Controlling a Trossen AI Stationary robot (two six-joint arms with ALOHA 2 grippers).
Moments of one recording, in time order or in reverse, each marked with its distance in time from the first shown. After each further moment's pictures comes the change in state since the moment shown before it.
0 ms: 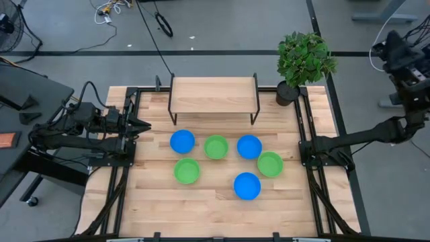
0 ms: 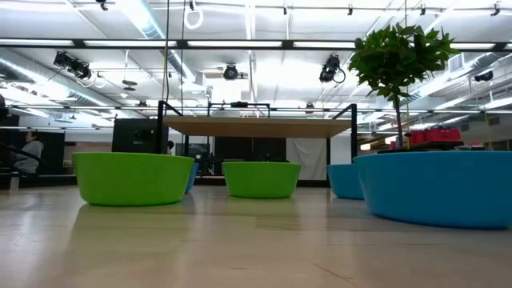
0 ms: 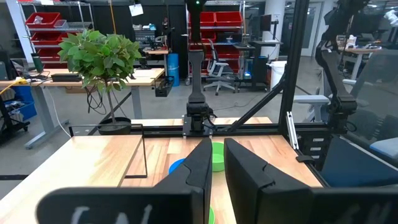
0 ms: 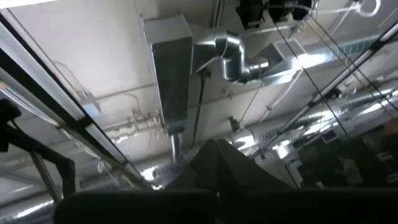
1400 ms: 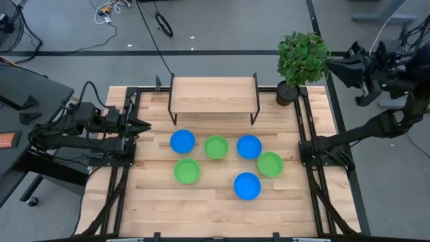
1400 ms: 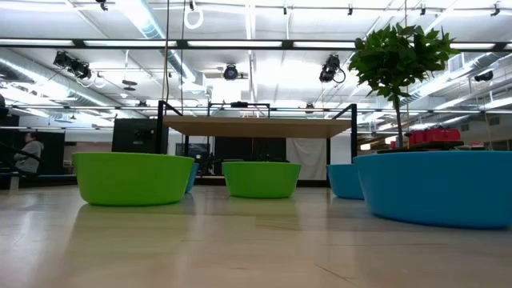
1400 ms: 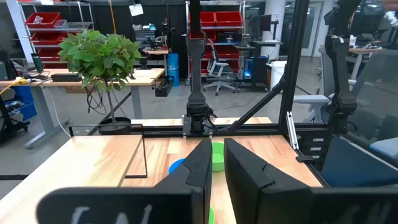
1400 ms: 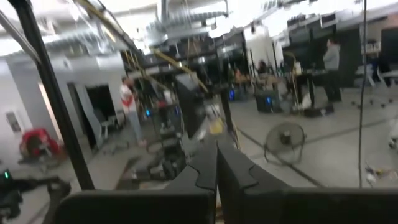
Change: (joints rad) left arm 0.000 0.000 0.000 0.000 0.000 0.000; right arm 0.000 0.308 0.436 -0.780 -0.093 -0.012
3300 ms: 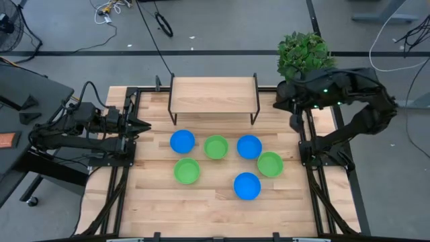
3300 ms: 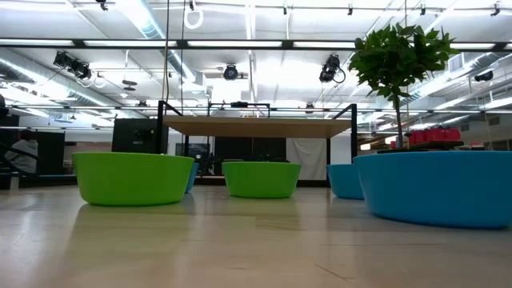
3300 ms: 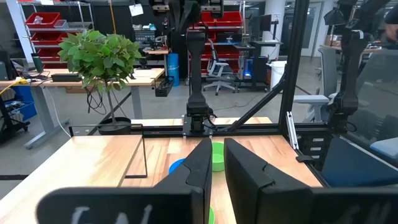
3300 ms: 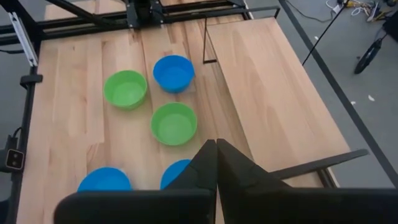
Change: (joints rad) left arm 0.000 0.000 0.000 0.000 0.000 0.000; right arm 0.000 0.305 0.027 -0.605 -0.002 -0.053
